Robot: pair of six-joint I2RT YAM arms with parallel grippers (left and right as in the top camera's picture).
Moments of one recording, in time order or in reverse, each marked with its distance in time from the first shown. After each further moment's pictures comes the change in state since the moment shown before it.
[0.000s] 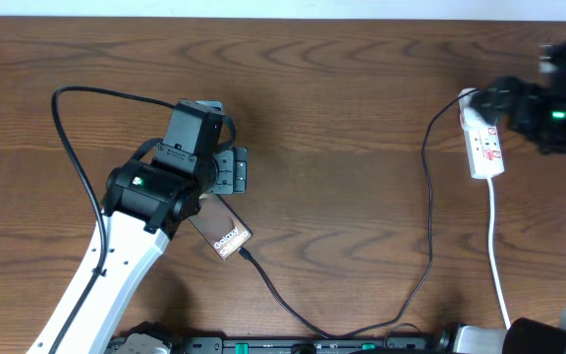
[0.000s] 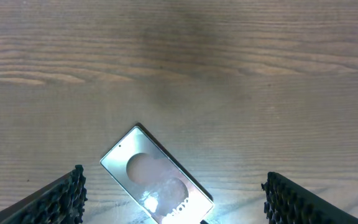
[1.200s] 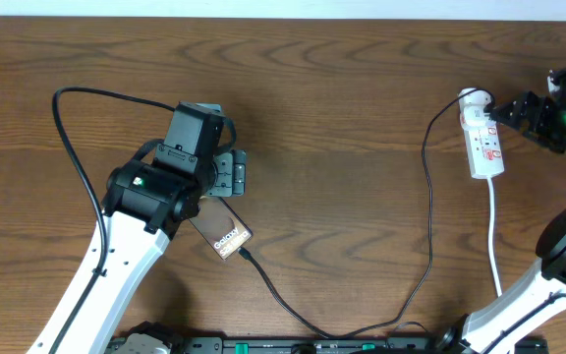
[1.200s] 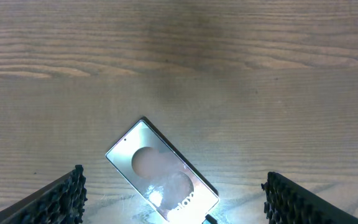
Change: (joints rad) left arm -0.003 0.000 0.000 -0.024 -0.015 0.000; right arm -0.212 0.556 0.031 0.194 -0.156 -0.298
